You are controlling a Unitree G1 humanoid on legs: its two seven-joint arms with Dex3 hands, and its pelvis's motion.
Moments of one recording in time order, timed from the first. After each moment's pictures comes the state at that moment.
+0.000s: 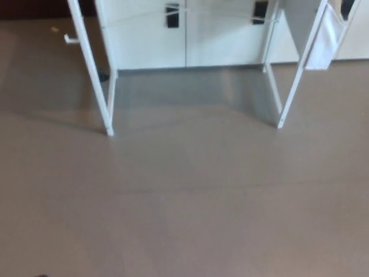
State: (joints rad) left_arm 0.40 0.36 0.20 0.20 -0.25 0.31 -0.34; right_arm 0.45 -0.26 -0.20 0.38 0.16 -0.08 0.31
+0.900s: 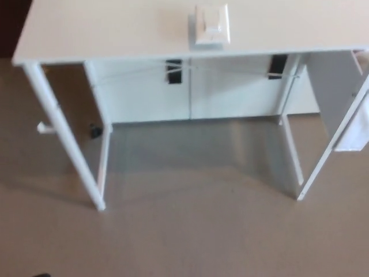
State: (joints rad) left_arm 0.39 0.37 0.19 0.21 -0.25 0.31 -0.34; right_arm 0.48 -0.27 -0.19 0.39 0.14 -0.12 0.30
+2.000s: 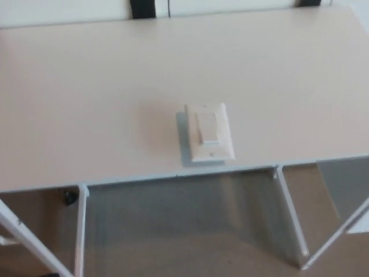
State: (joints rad) left_arm 0.39 0.40 0.13 0.18 -0.24 0.32 -0.35; right_arm 0.51 -0.25 -0.18 0.39 0.13 -0.14 0.29
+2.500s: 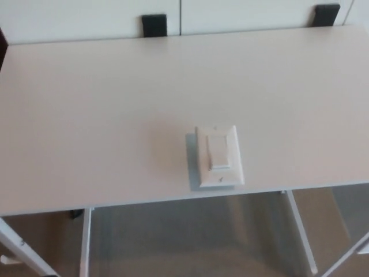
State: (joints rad) left_arm 0.39 0.41 0.12 0.16 -0.24 0.35 -0.35; right_arm 0.50 -0.25 -0.18 0.39 0.13 -0.15 0.29
